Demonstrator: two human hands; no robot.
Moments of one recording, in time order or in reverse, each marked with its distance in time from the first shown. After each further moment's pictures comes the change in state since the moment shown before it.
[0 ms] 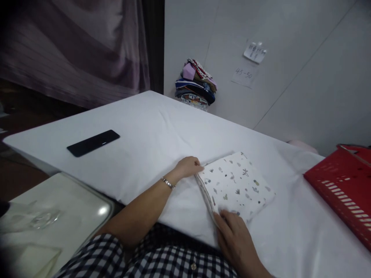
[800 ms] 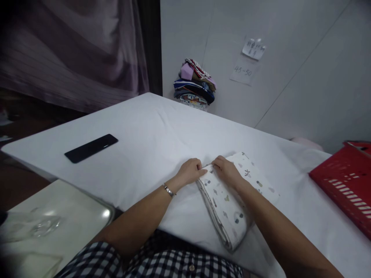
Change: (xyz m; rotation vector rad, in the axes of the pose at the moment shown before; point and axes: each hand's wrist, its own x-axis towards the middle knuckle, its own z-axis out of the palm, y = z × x) left_hand 0.002 0.001 0.016 0.006 0.147 0.161; right_hand 0.163 0.104 0.034 0.222 -0.171 0.124
